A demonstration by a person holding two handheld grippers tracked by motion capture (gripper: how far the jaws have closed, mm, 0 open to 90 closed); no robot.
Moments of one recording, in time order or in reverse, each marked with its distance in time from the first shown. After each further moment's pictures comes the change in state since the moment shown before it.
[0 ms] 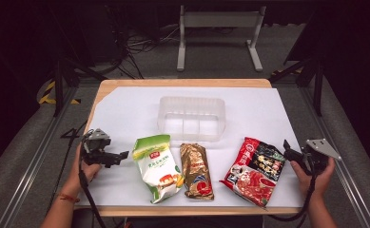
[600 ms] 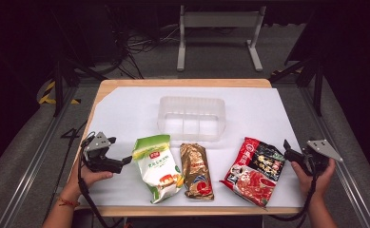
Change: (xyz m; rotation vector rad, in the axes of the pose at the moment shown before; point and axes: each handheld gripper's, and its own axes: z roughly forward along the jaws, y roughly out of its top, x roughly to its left) left arm -0.037 0.006 -0.012 -0.066 -0.073 0.206; right arm -0.001 0.000 -0.003 -0.037 0.021 0.000
